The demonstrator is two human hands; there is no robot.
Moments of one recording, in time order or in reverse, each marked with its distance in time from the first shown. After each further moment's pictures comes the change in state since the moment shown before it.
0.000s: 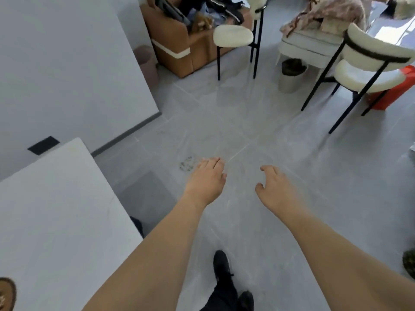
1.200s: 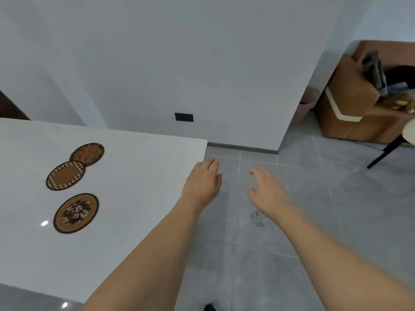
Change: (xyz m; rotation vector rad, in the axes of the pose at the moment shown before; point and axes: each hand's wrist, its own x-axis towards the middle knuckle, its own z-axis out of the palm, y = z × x) left_hand -0.024 -0.259 -0.121 -0.013 0.468 -0.849; right_hand 0.202 -0.346 0.055 -0.232 -0.327 -0.908
